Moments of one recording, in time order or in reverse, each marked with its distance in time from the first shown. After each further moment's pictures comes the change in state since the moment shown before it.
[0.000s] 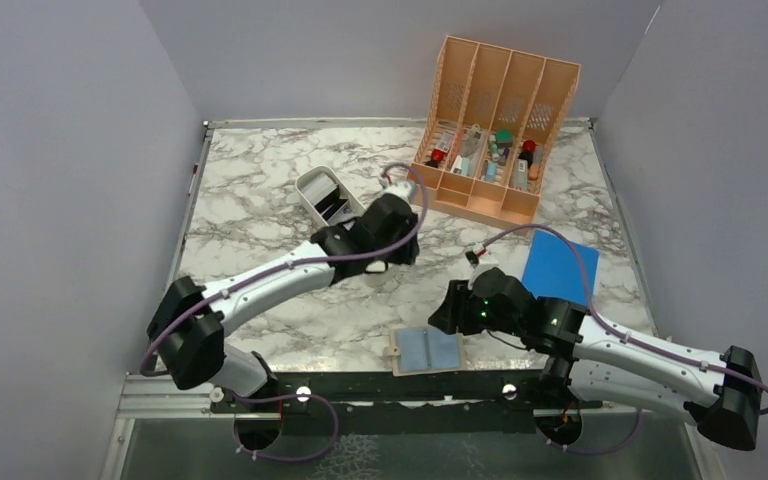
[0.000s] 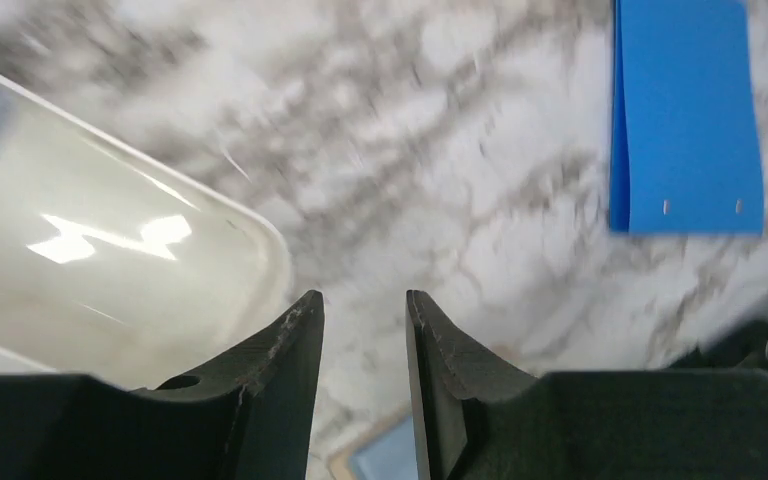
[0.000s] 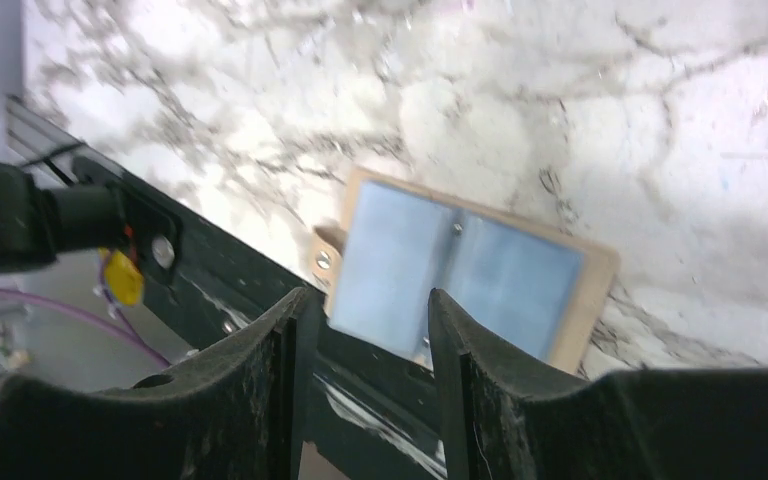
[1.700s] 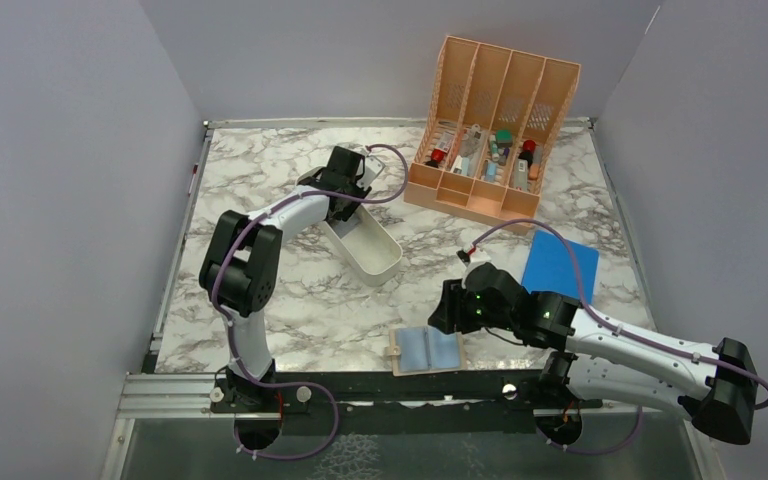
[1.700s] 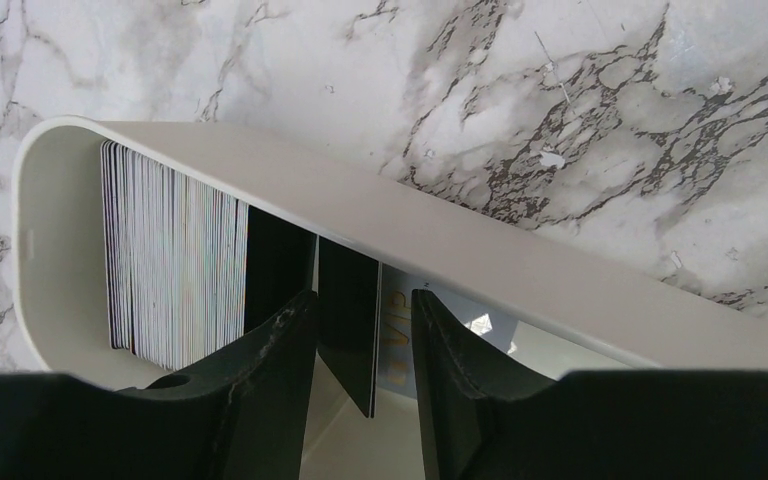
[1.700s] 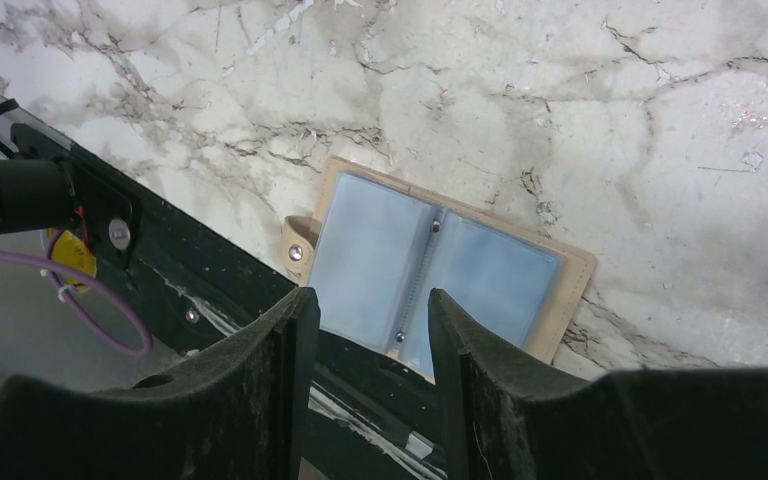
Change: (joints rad) left arm 0.531 0.418 0.250 0.040 -0.027 0.923; right arm 0.003 0.072 0.036 -0.049 -0.033 -0.092
